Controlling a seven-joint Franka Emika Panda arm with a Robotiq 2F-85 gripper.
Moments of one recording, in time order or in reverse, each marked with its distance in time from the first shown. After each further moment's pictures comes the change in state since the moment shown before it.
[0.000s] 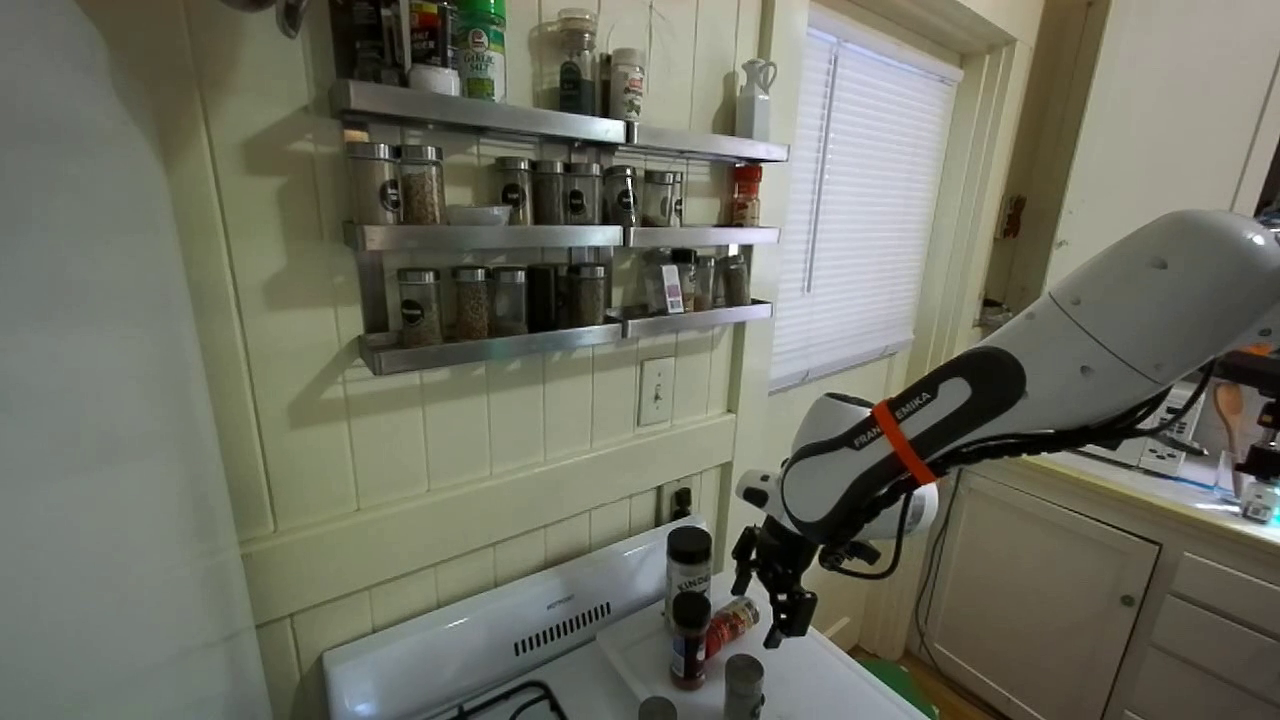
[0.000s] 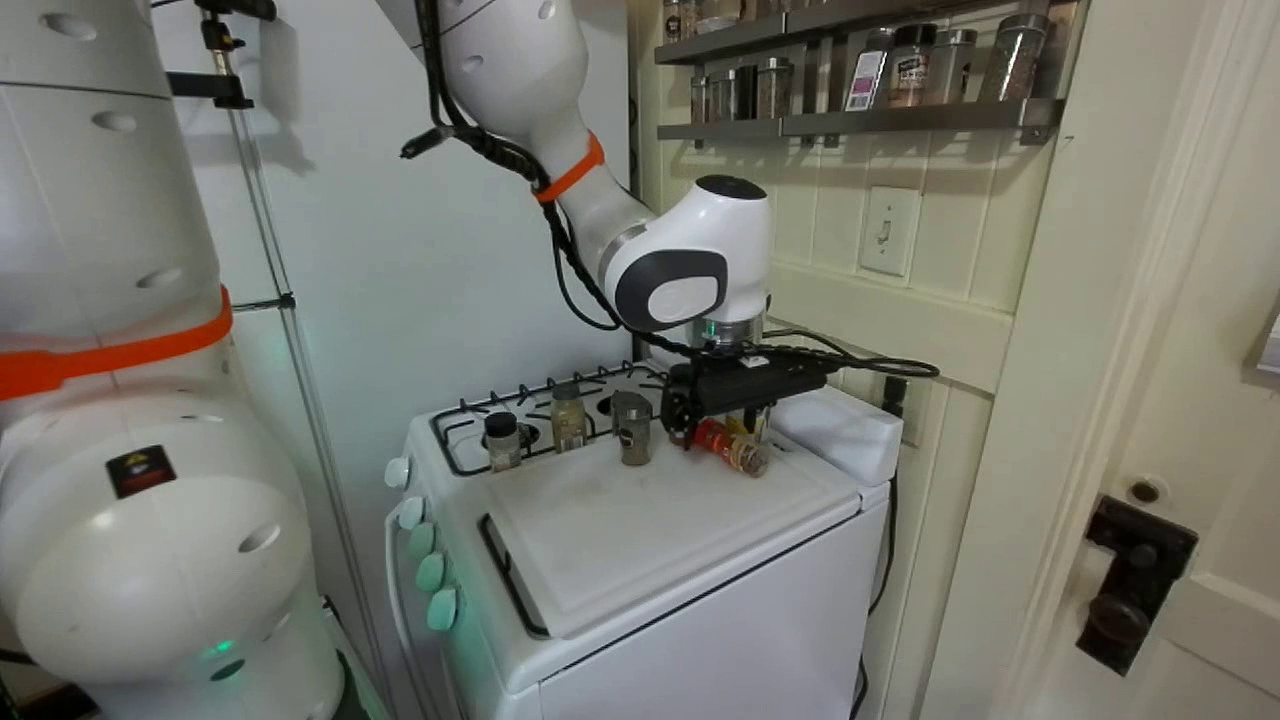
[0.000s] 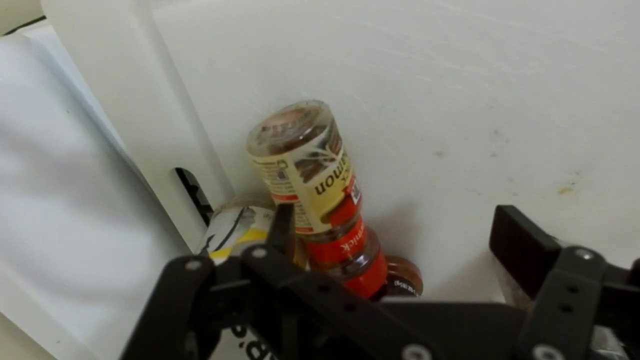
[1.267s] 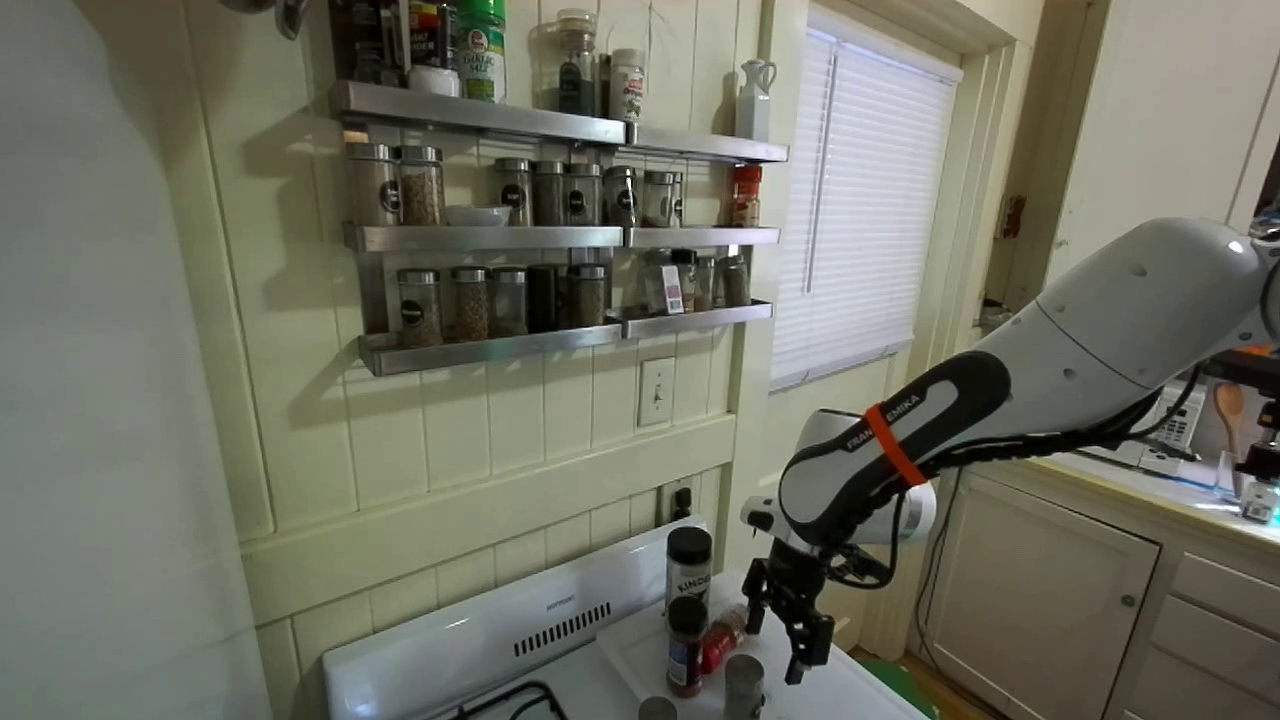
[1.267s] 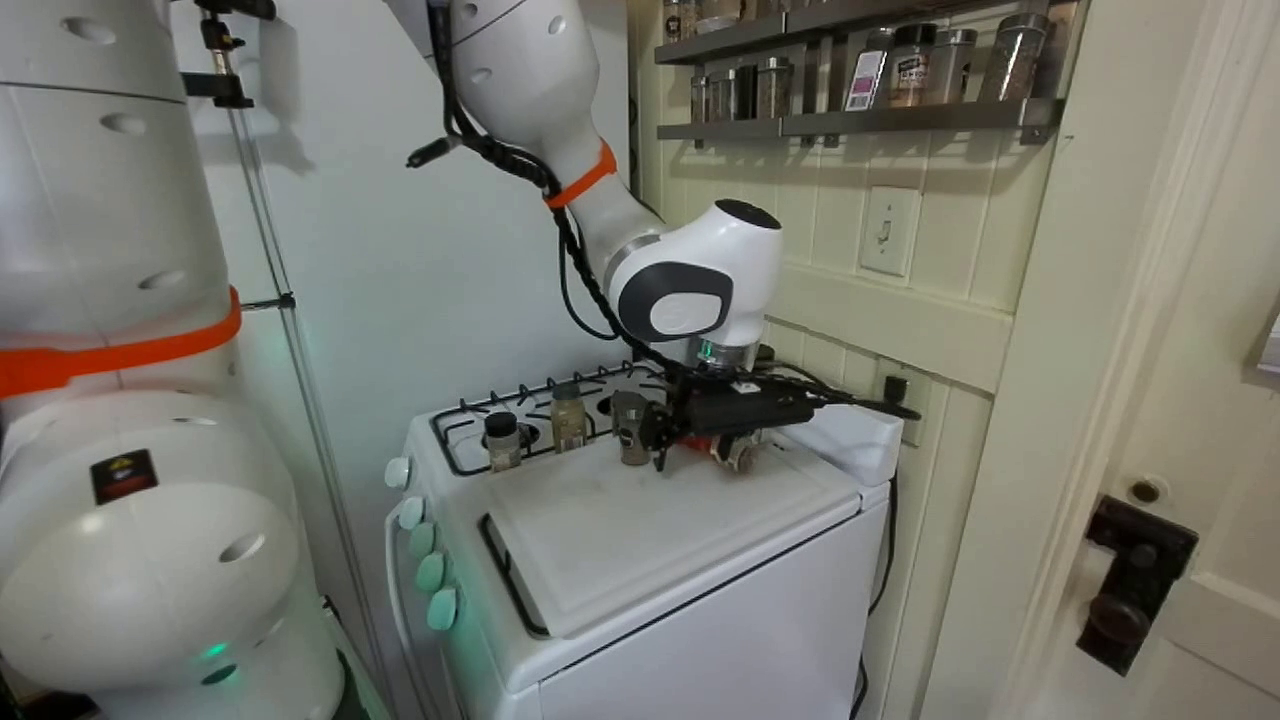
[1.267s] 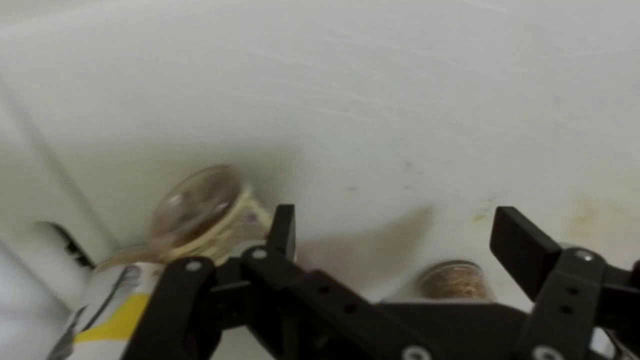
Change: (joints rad) arm -0.054 0.026 0.040 0.001 0.041 -0.159 -0.056
